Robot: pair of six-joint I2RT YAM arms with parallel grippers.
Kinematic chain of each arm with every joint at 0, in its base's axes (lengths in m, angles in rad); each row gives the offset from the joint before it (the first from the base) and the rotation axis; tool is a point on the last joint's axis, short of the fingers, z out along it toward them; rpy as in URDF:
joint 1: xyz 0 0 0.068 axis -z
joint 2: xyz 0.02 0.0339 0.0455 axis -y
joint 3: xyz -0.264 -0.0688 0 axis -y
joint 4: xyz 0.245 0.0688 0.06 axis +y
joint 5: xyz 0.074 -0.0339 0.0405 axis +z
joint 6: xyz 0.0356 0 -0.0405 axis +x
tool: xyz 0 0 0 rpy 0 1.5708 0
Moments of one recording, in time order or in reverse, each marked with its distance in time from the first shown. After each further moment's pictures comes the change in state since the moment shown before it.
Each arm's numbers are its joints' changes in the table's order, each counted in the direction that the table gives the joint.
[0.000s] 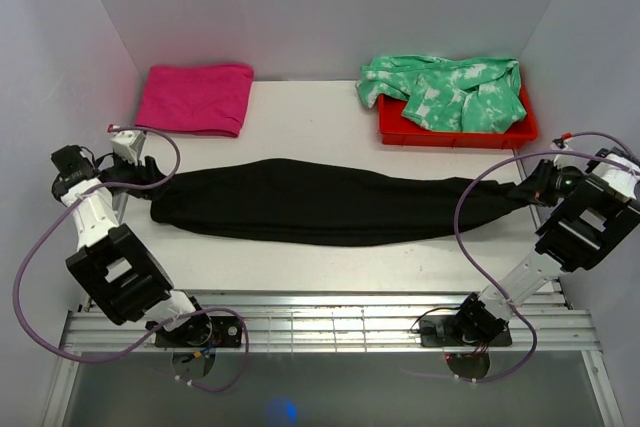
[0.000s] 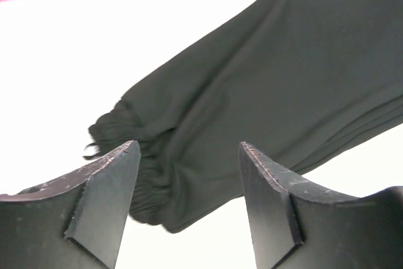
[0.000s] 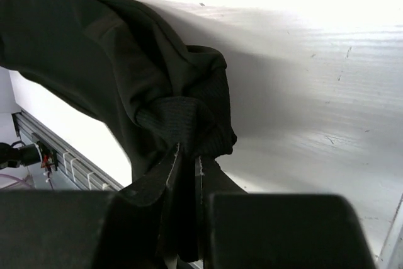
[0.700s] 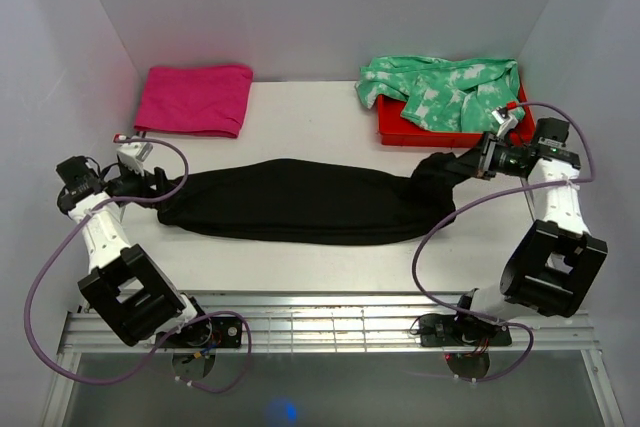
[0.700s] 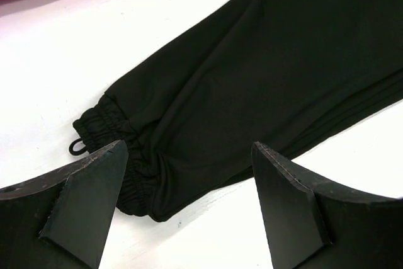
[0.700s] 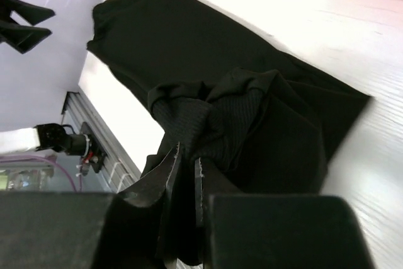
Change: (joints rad) left arm 0.000 0.153 -0.100 0.025 -0.045 0.019; right arm -0.368 0.434 -0.242 -0.357 0.263 0.407
